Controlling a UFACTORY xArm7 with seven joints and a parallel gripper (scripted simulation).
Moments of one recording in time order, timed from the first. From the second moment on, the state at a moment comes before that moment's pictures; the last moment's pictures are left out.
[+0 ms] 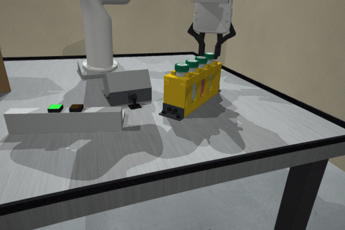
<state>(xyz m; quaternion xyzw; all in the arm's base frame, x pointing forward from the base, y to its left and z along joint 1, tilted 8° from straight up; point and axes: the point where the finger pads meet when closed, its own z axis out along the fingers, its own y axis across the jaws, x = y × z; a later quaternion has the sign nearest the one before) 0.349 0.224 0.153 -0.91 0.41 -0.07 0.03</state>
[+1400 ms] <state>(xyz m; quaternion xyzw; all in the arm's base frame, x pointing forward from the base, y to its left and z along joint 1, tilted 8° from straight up) 0.349 0.224 0.153 -0.76 0.65 -0.06 0.04</state>
